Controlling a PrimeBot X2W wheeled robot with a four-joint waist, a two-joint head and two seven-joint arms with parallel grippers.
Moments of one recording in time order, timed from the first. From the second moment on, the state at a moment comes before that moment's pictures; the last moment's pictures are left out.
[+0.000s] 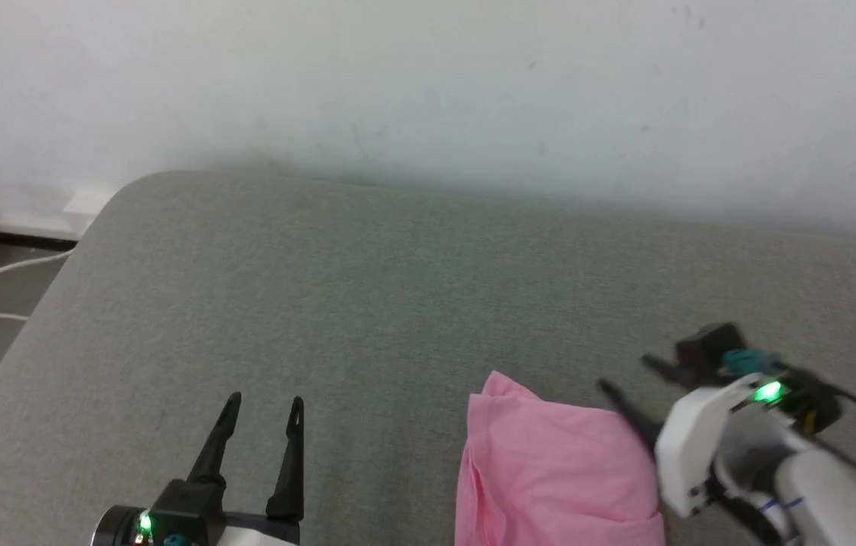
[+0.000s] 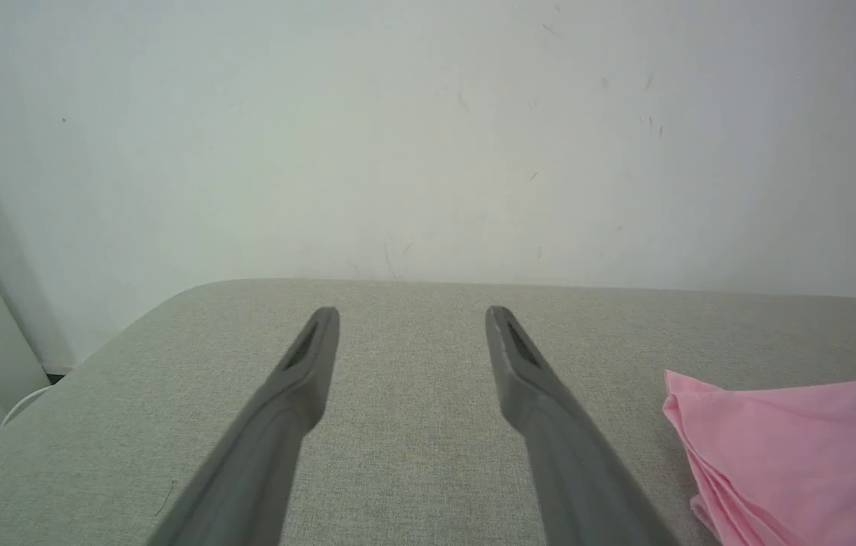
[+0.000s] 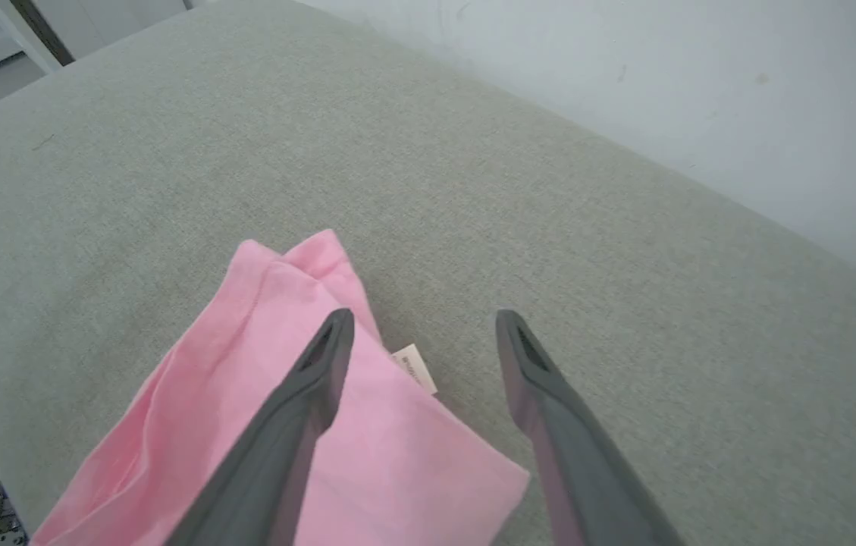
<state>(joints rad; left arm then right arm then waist) 0.14 0.07 -0.08 0.00 -0.06 -0.04 -0.26 -0.19 -0.30 0.39 0.15 0.41 0.13 0.38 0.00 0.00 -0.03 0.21</state>
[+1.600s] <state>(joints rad) 0.12 0.06 -0.10 -0.04 -0.06 -0.04 -0.26 0.21 -0.35 0.15 -0.26 0.61 0.13 0.43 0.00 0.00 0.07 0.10</state>
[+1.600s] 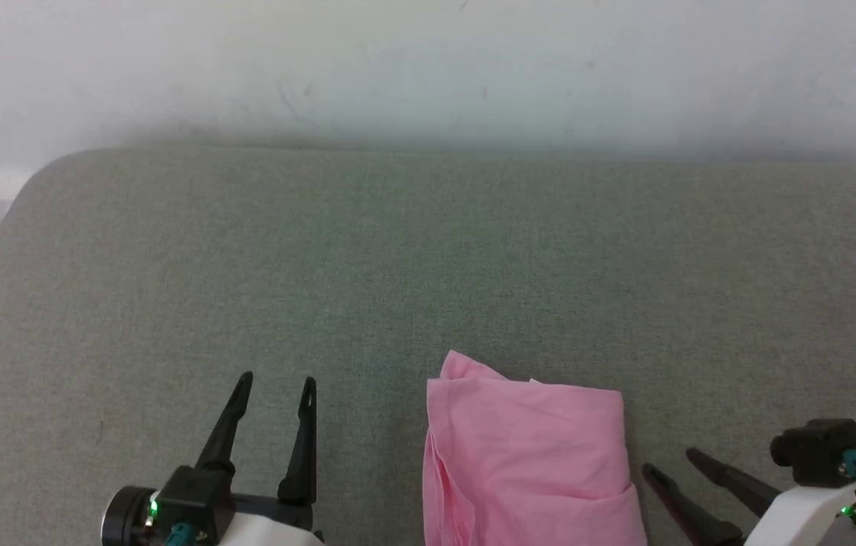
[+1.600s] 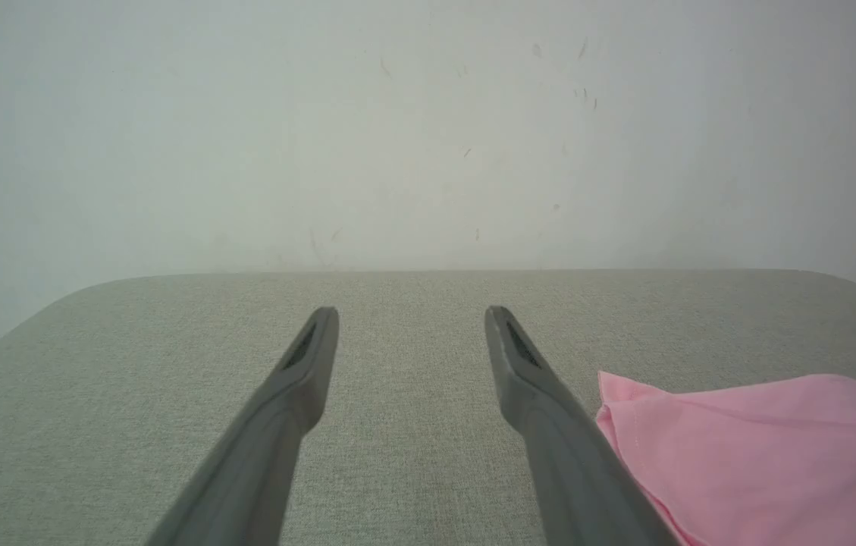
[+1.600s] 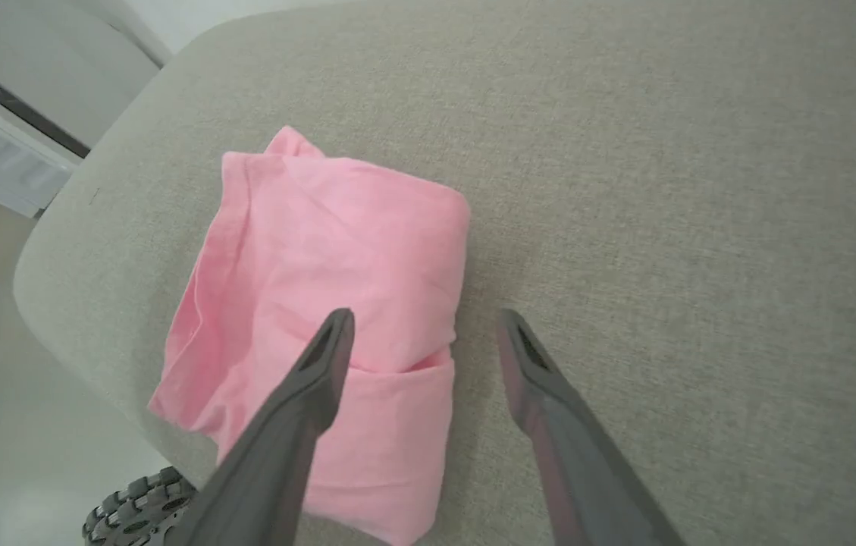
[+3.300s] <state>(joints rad) -0.18 0.05 -0.30 0.00 -0.05 -0.06 -0.26 -0.37 -0.87 0.47 0.03 0.65 0.13 0.75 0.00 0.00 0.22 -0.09</state>
